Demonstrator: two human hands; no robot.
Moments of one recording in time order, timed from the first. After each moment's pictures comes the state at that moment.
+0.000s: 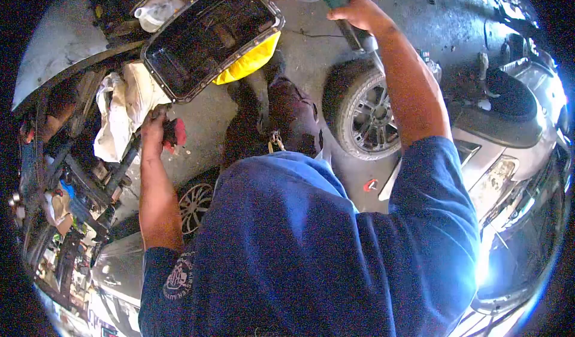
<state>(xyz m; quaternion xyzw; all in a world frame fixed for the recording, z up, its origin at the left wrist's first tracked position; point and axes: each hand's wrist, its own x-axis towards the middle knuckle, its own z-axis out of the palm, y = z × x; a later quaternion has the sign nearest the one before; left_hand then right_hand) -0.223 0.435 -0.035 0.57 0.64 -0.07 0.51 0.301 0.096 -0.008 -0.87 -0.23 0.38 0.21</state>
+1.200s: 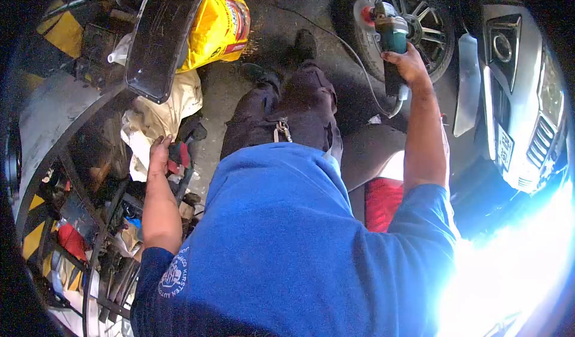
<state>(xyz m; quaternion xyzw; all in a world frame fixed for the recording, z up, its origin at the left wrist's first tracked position) -0.276 0.424 -0.011 0.67 0.57 -0.26 0.41 -0.020 -0.279 -0.034 -0.82 0.25 0.30 0.41</state>
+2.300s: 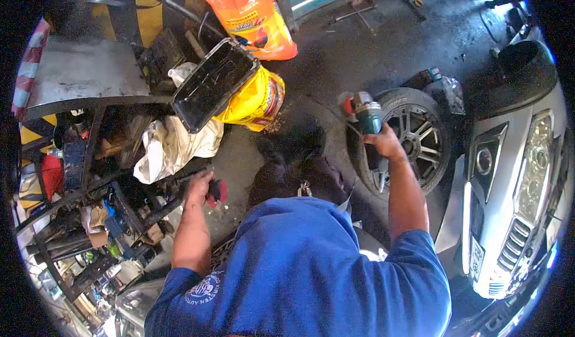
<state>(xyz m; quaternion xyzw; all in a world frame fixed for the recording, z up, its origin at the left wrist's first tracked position) -0.311 0.285 -0.047 0.62 0.58 -0.13 0.51 0.080 -0.261 -0.044 -0.84 0.04 0.35 0.42</state>
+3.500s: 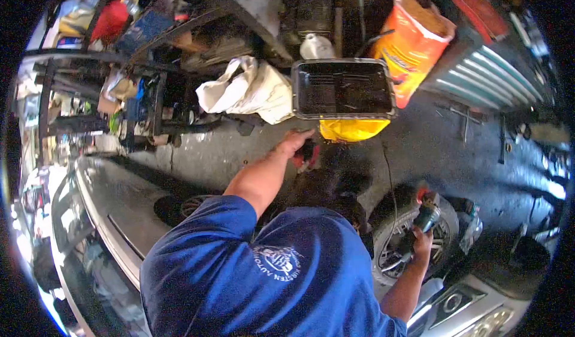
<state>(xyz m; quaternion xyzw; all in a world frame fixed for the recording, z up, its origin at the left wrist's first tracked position) -0.201 0.312 -0.100 0.50 0.63 -0.06 0.59 0.090 -0.241 -0.048 -0.75 0.04 0.39 0.53</state>
